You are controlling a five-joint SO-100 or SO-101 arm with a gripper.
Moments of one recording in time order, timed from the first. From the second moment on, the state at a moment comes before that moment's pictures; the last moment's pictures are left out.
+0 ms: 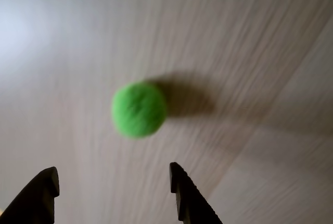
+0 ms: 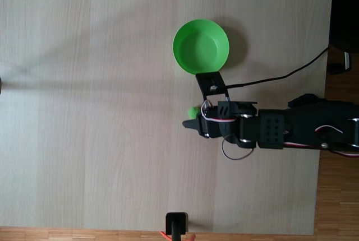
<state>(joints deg) -4.4 87.1 105.4 58.3 -11.2</state>
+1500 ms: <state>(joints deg) 2.0 80.2 101.9 57.9 -10.8</state>
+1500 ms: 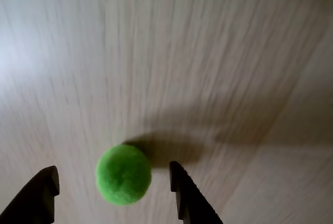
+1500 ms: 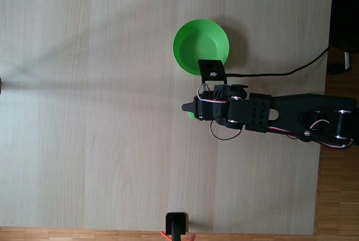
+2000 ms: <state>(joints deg) -0.2 76.1 101.1 57.9 -10.8</state>
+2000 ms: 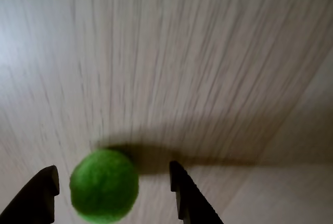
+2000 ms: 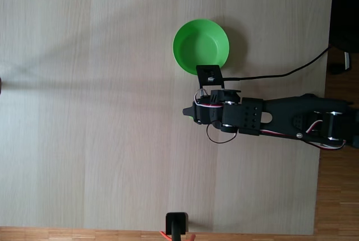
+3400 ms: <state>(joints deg) -0.2 75.3 100.9 55.1 -11.2</state>
